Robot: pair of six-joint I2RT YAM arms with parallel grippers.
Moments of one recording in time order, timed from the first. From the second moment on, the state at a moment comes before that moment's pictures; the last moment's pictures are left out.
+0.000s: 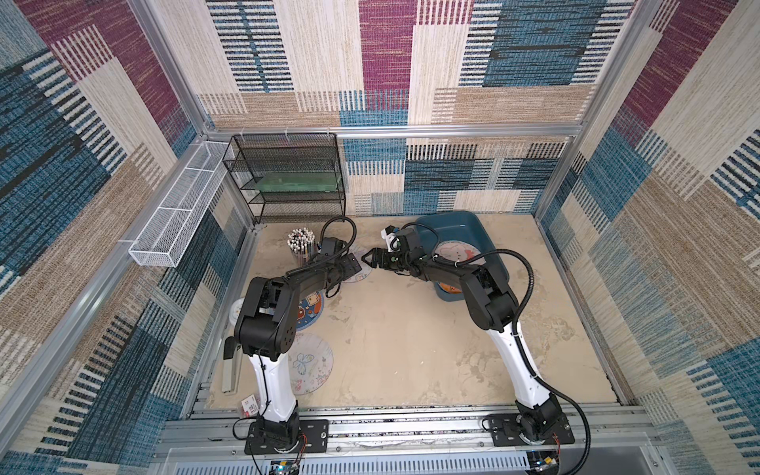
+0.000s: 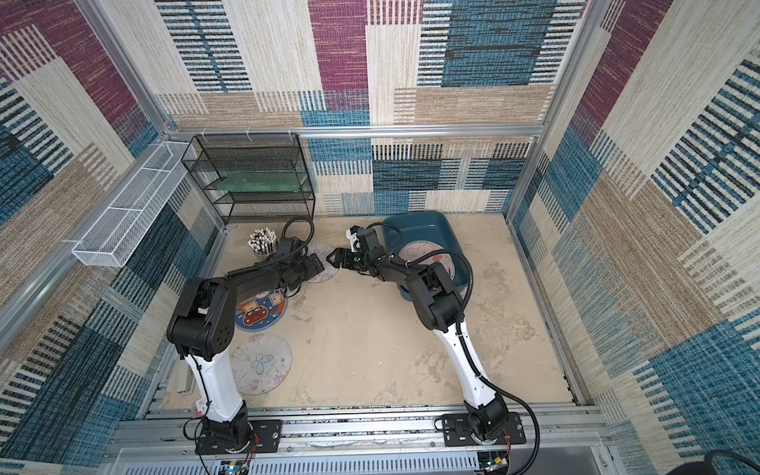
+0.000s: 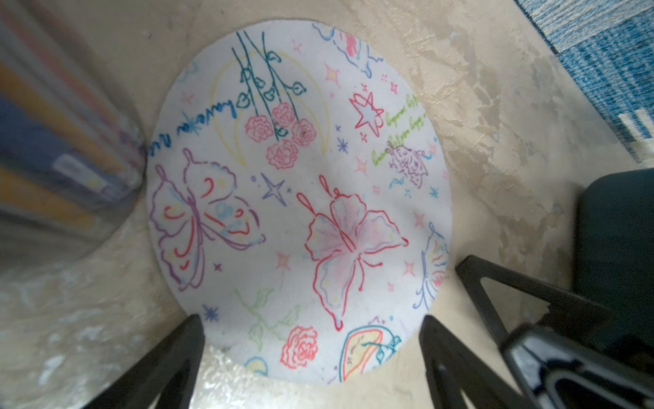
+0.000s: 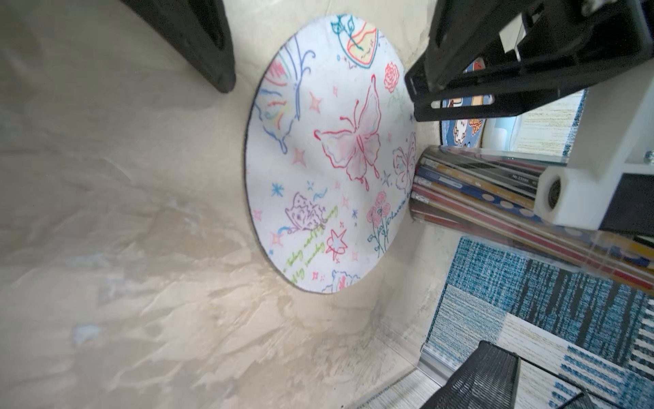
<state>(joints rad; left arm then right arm) -0.24 1.96 1.22 -0.15 0.01 -0.73 0.54 2.48 1.83 0.09 -0.47 0.62</state>
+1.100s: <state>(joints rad) -0.23 1.98 1.22 -0.06 0.05 -0.74 0.55 2.56 1.88 0.16 -0.64 0.77</state>
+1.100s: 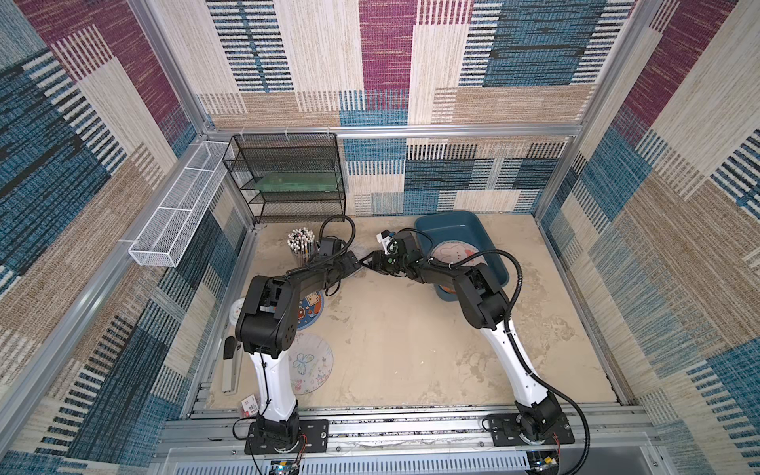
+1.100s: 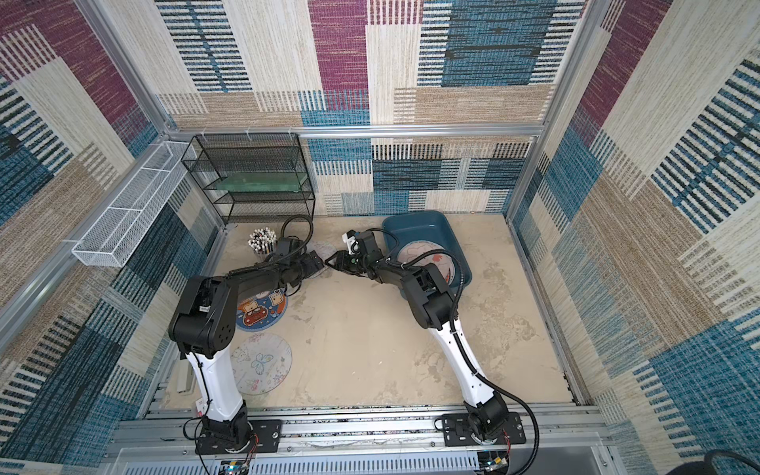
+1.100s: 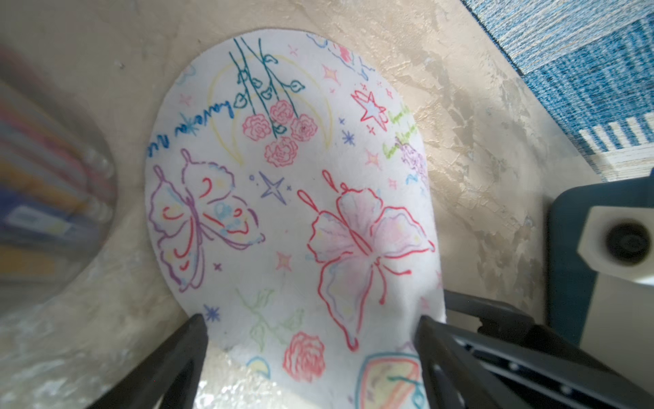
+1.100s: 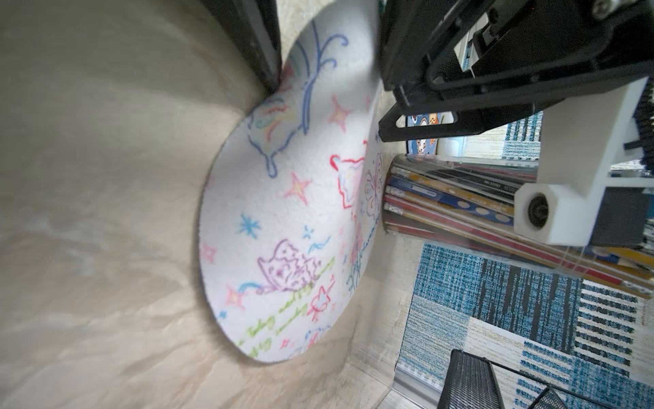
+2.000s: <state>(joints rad) -0.24 1.86 1.03 0.07 0.22 -0.74 0.52 2.35 1.88 -0.12 -0.51 0.52</state>
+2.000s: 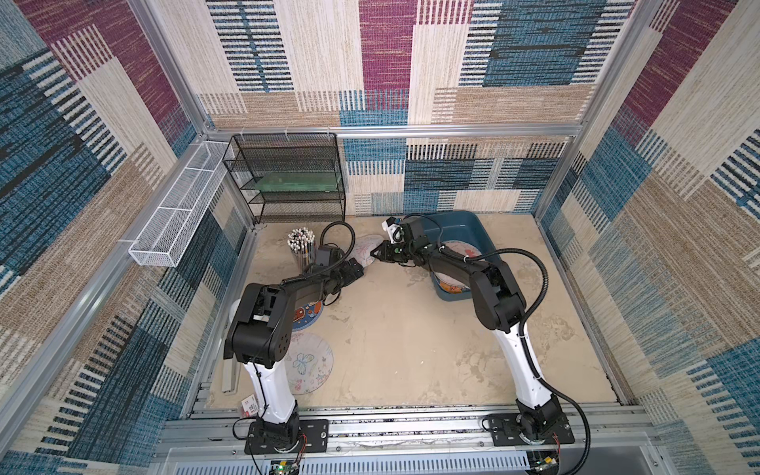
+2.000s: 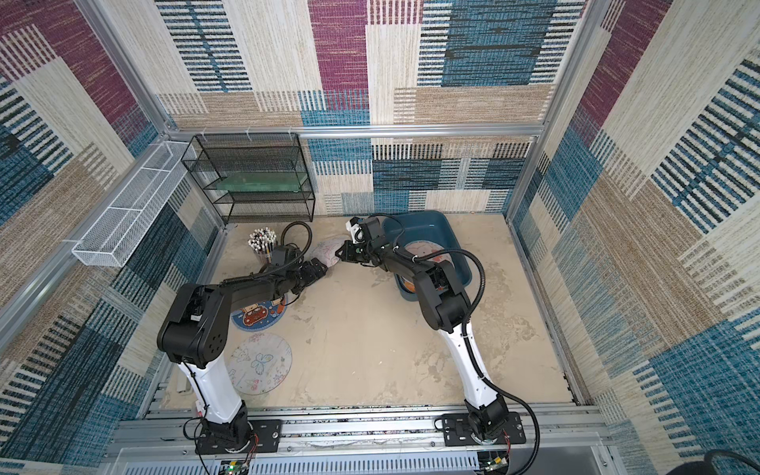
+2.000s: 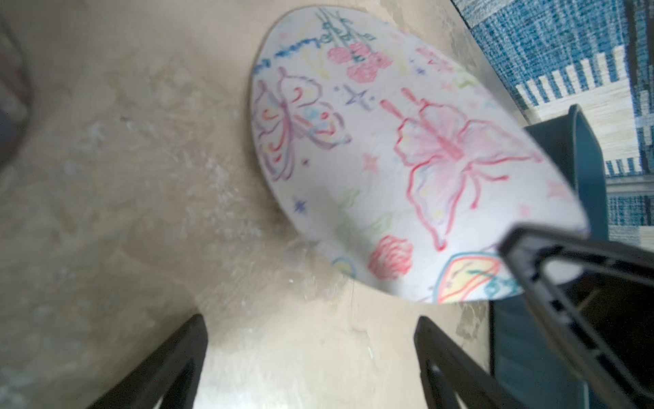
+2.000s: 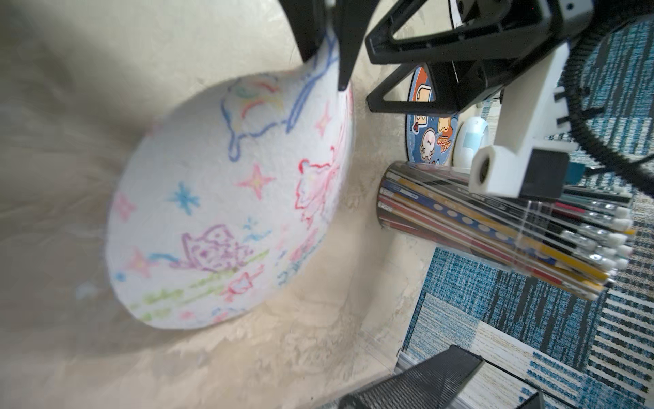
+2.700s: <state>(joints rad) -0.32 1.68 0.97 0.12 0.41 -0.63 0.34 1.83 1.63 -0.30 -0.39 0.37</state>
